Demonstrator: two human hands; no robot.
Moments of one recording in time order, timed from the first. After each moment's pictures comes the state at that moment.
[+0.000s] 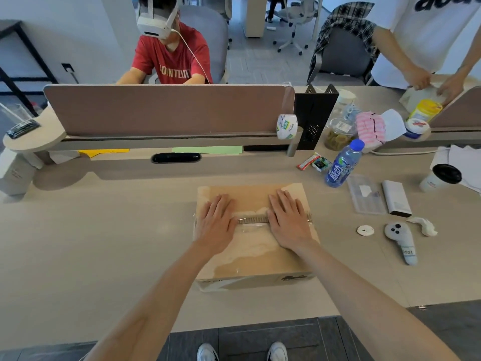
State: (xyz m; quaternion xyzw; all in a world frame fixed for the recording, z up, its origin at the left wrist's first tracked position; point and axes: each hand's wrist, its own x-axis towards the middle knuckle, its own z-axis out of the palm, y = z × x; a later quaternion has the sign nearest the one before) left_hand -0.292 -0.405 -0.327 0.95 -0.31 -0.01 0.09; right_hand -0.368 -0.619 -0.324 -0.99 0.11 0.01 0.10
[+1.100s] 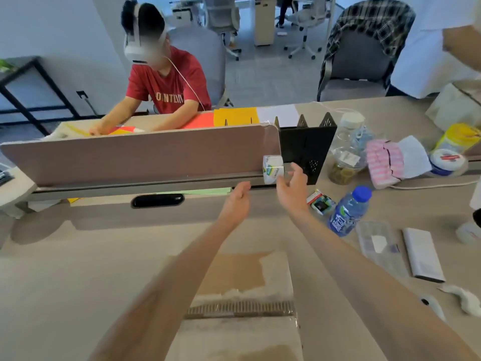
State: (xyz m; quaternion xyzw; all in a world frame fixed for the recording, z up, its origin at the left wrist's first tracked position) left_hand -0.138 -0.623 -0.259 0.84 -0.09 -0.19 0.50; right_hand -0.167 -0.769 -0.259 -0.78 0.27 -0.18 0.54
